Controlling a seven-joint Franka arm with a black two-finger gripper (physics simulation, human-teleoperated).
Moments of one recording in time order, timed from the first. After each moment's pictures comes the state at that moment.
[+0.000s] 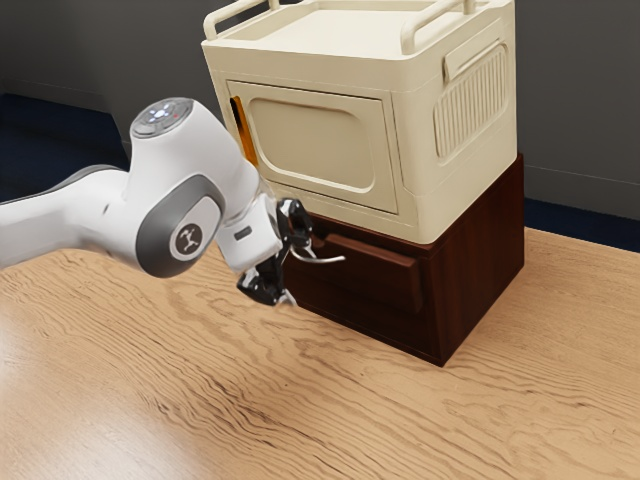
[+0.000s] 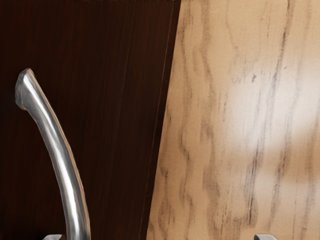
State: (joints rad) arm 0.19 -0.07 -0.15 -1.98 0.01 2.31 1.47
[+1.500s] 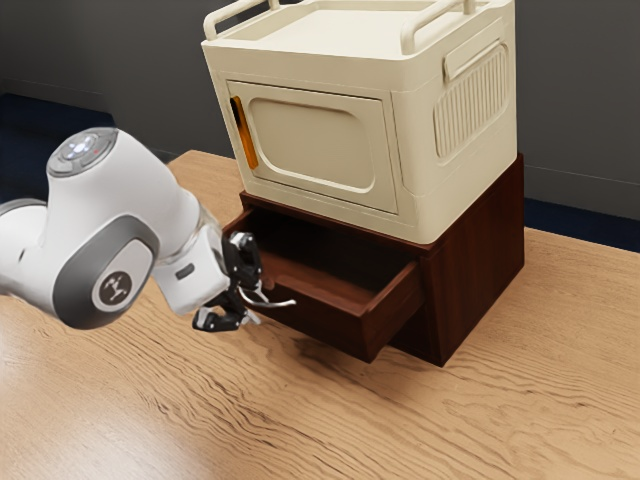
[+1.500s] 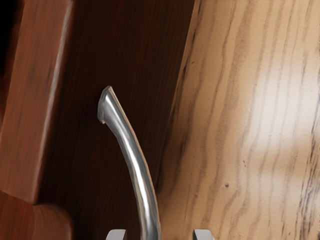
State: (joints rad) arm 0.19 -0.36 -0.14 -2.25 -0.01 2.32 1.42
